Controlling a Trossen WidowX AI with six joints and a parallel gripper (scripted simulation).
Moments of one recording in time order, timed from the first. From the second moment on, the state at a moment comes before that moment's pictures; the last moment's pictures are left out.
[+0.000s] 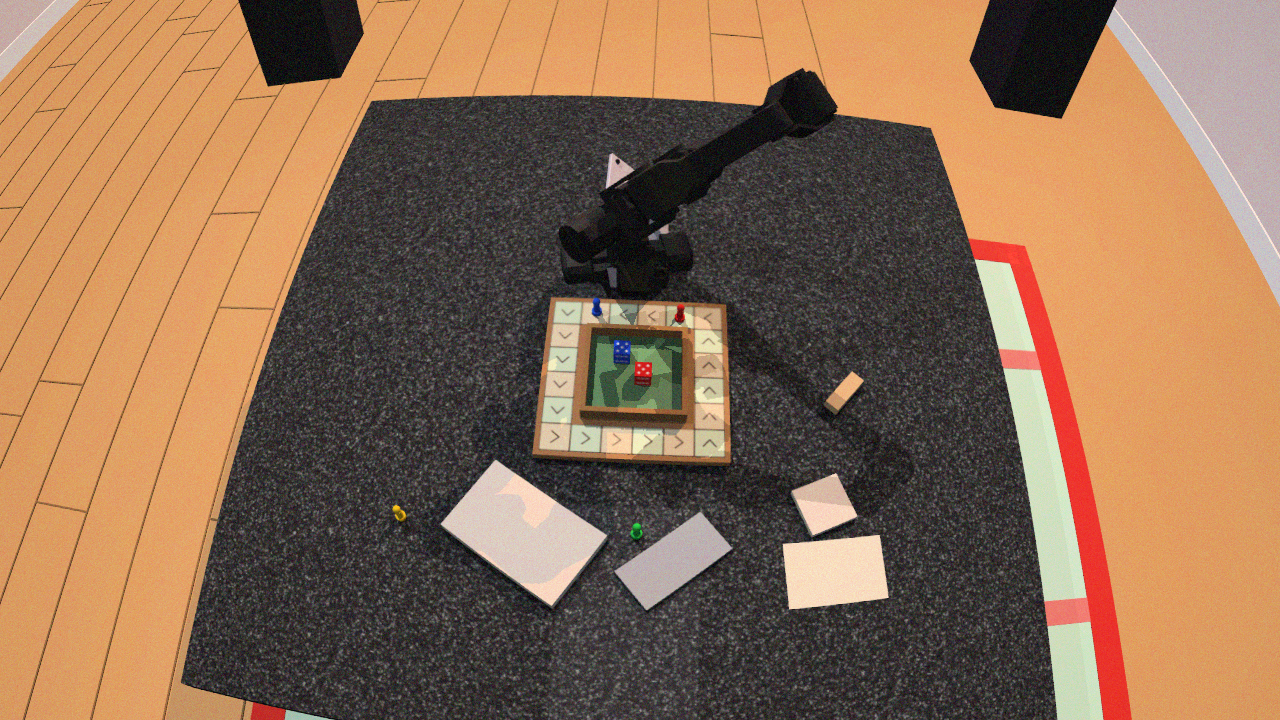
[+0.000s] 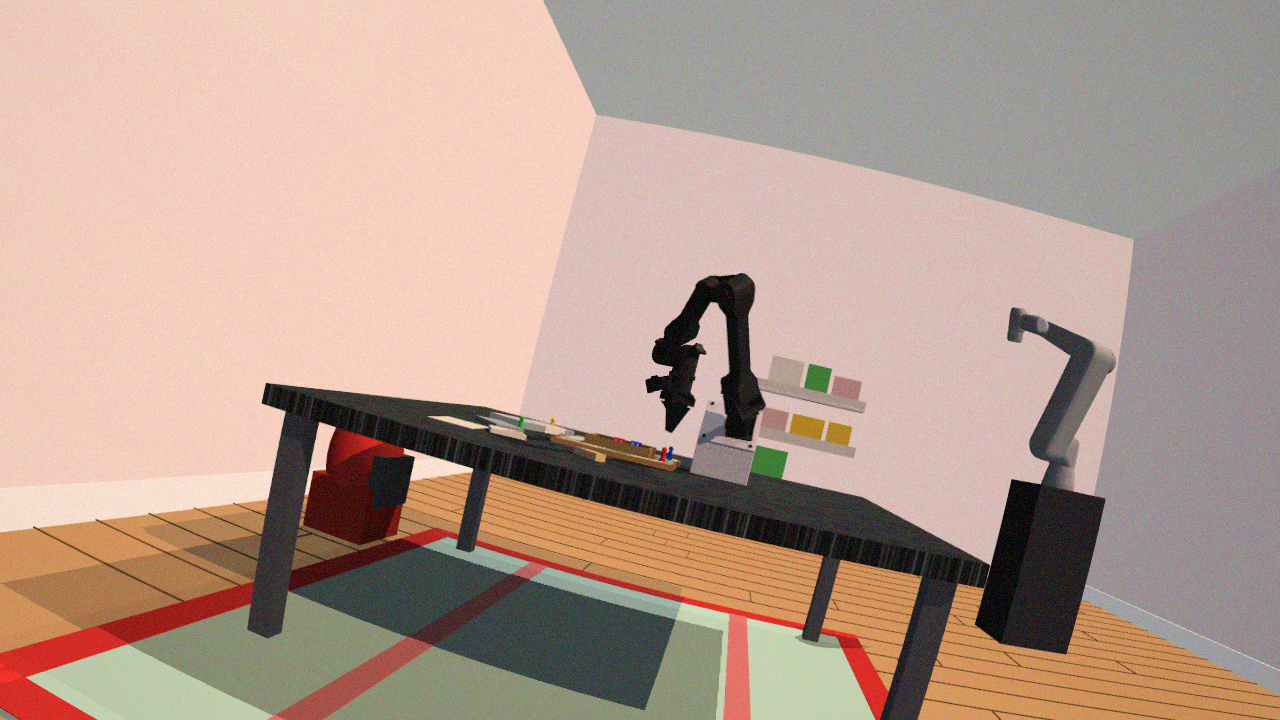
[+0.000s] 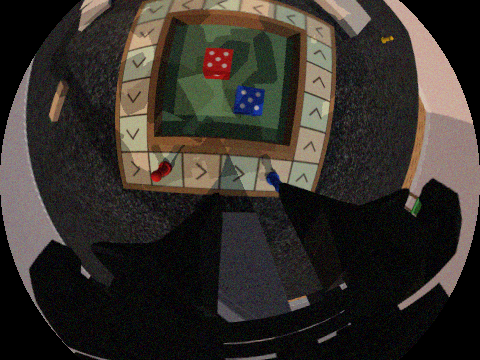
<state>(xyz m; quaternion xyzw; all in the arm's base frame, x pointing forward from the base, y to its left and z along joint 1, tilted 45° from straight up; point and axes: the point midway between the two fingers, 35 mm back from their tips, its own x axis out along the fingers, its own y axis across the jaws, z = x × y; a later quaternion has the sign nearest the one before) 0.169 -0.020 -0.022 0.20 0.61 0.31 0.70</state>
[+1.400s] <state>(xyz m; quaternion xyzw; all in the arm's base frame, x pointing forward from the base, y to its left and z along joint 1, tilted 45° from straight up) 0.161 -0.028 -0.082 0.37 0.67 0.15 0.63</state>
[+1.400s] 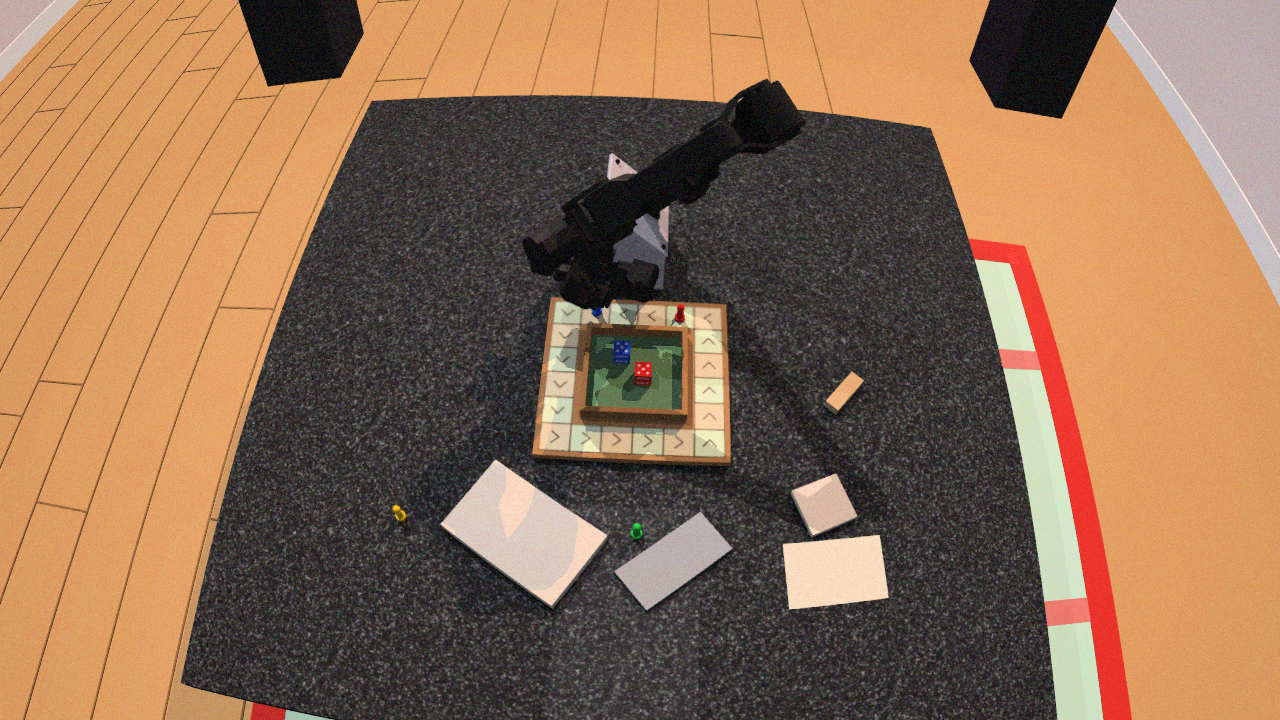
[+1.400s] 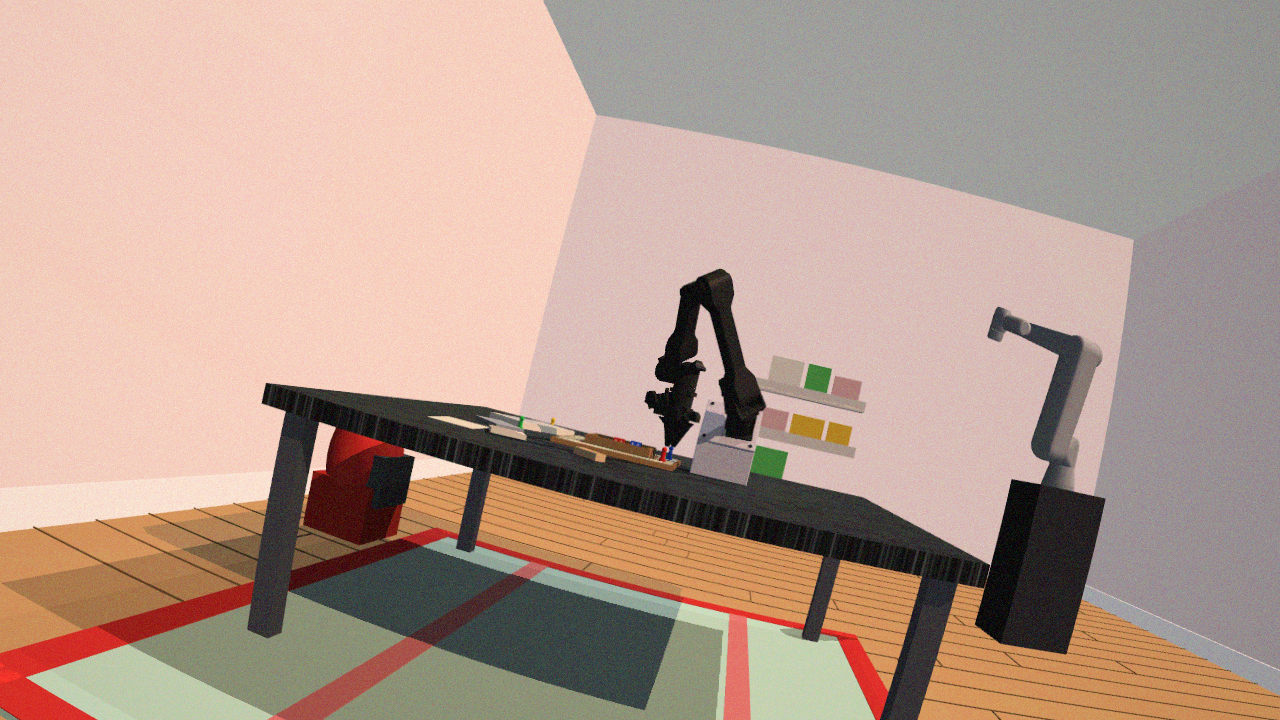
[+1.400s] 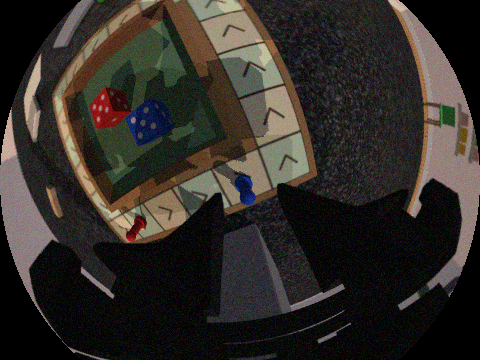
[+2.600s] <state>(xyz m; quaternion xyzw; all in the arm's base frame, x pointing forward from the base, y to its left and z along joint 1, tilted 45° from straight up) 0.160 -0.032 -0.080 0.38 0.67 0.15 0.61</state>
